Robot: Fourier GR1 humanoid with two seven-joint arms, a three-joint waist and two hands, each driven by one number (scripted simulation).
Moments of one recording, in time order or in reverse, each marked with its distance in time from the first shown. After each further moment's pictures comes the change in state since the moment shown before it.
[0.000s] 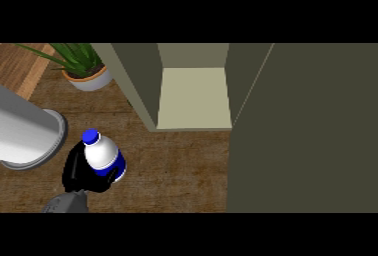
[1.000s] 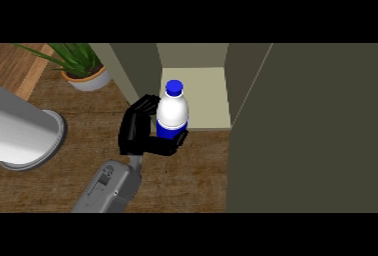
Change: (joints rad) left arm -0.219 -0.218 -0.139 -0.263 -0.186 0.439 0.325; right arm 0.008 -0.009 -0.029 0.001 -0.047 0.011 0.008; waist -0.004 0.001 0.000
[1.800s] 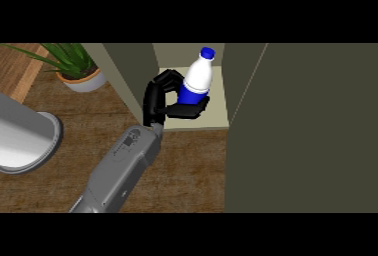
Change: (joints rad) left arm -0.340 -0.031 -0.005 0.376 -0.021 0.212 0.071; right arm -0.014 -0.029 -0.023 0.008 -0.045 0.008 0.017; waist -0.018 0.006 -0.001
